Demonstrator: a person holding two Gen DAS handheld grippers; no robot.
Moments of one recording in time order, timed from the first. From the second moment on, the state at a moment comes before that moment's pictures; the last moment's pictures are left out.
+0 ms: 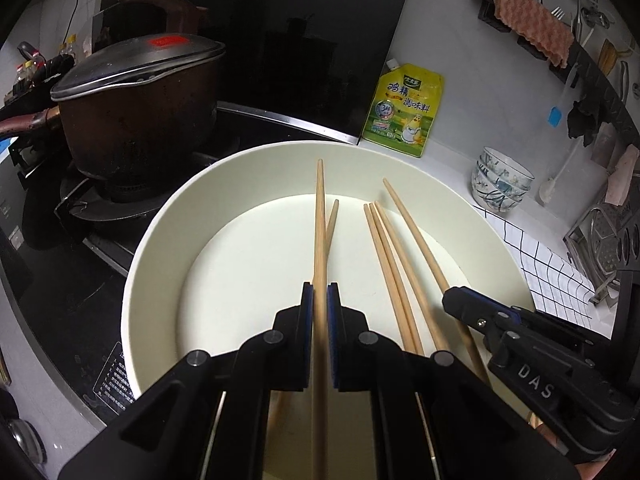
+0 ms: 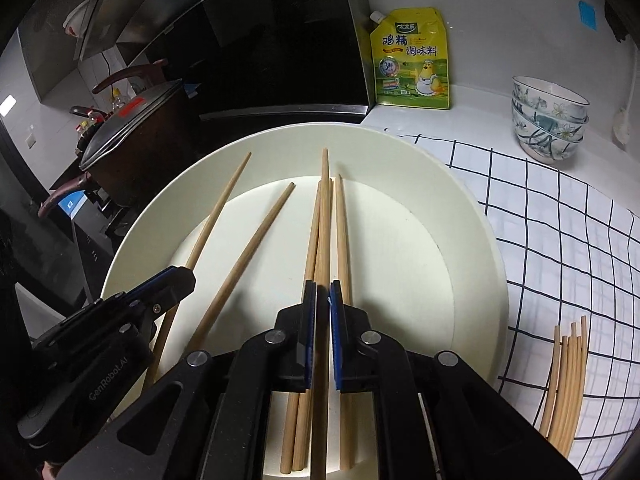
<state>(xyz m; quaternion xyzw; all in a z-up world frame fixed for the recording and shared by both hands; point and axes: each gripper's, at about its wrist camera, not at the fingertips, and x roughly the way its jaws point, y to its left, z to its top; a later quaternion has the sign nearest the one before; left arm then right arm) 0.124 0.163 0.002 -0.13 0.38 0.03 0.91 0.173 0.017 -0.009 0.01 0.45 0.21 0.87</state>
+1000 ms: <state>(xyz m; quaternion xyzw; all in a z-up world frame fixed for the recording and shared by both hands) 0.058 0.120 0.019 -0.12 0.35 0.03 0.93 0.103 -0.047 0.017 0.02 0.40 0.18 0.90</state>
